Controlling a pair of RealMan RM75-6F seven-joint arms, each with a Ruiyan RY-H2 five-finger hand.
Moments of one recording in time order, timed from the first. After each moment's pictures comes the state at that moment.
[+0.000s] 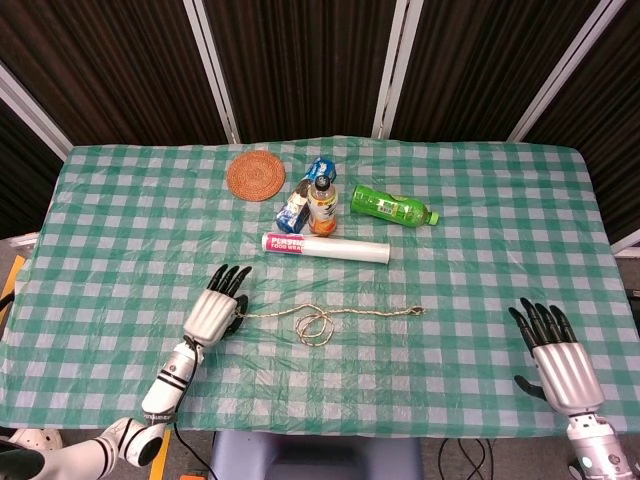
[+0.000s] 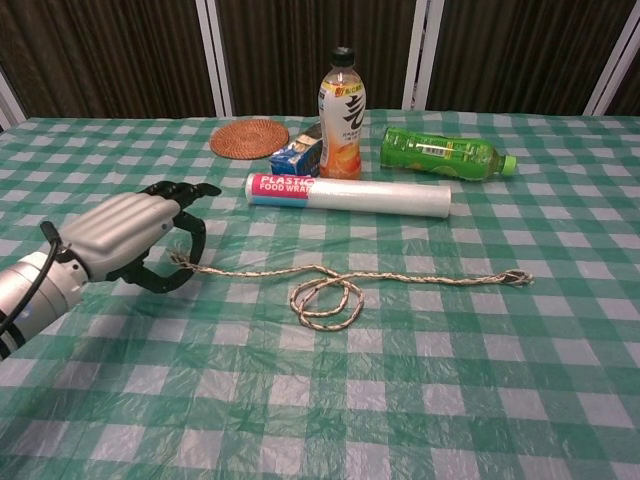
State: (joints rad) left arm -0.57 -1.82 -0.10 -1.05 1.48 1.17 0.18; right arm 0.07 -1.15 -0.01 -1.64 -1.59 1.41 -0.24
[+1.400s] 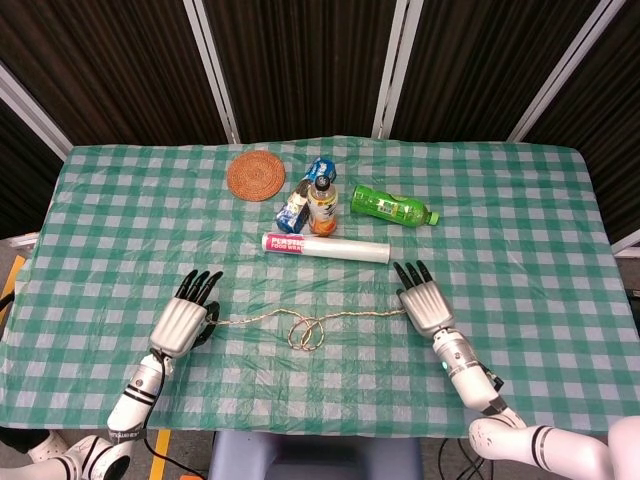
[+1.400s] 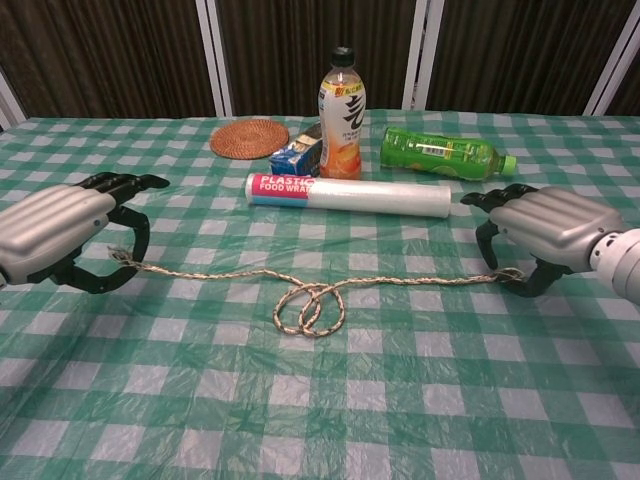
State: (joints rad) left arm -0.48 -1.68 -0.05 -1.18 1.52 1.26 0.19; right arm 0.57 -1.61 0.14 -1.35 -1.17 0.96 -0.70
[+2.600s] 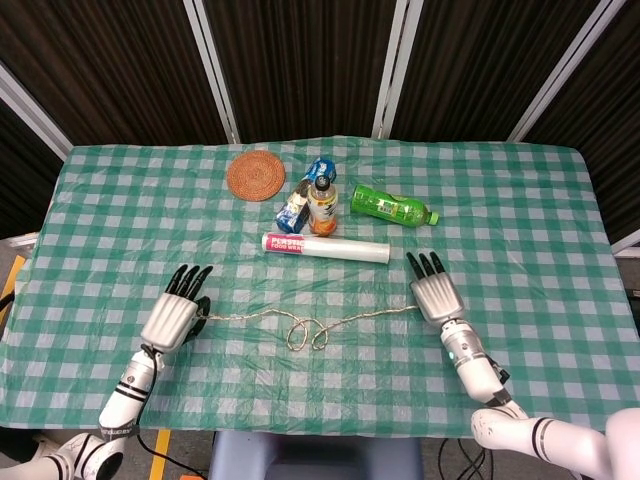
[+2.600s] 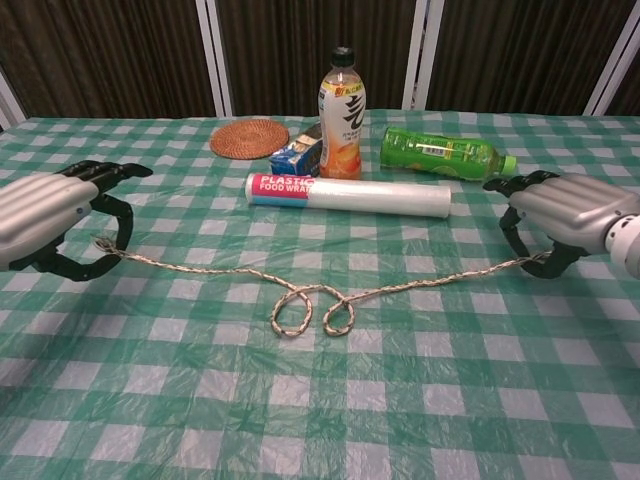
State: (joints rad) left arm -0.48 -1.64 -0.06 -1.18 1.51 1.26 0.20; right arm 0.60 -1.58 0.13 -1.33 -1.08 0.99 -0.68
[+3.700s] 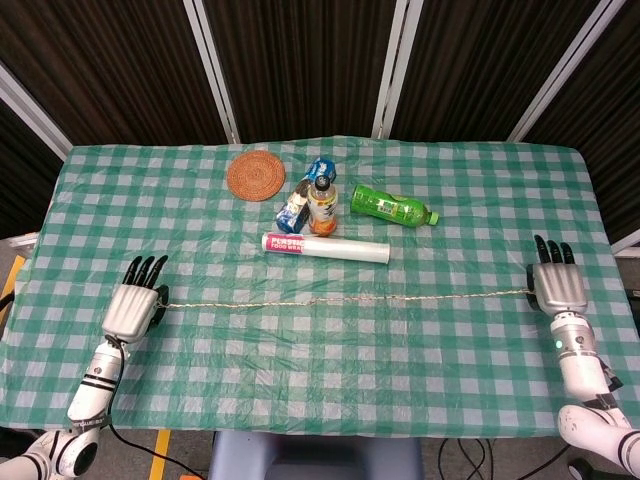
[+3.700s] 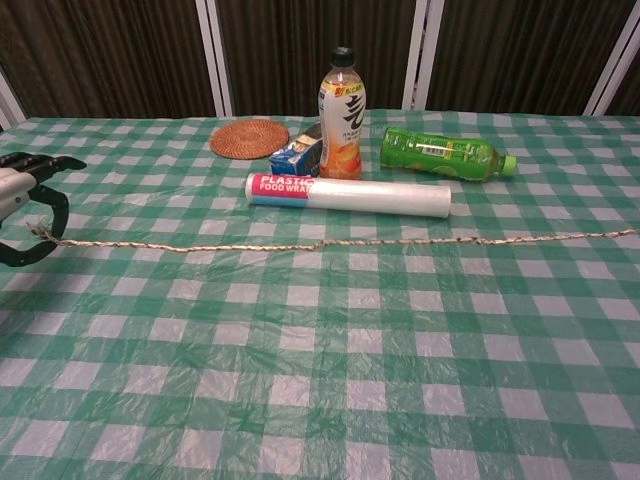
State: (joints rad) left arm -0.45 -1.60 -0.08 -1.05 1.44 1.23 0.17; right arm 0.45 -1.35 0.13 -1.16 -1.04 0.98 -0.32
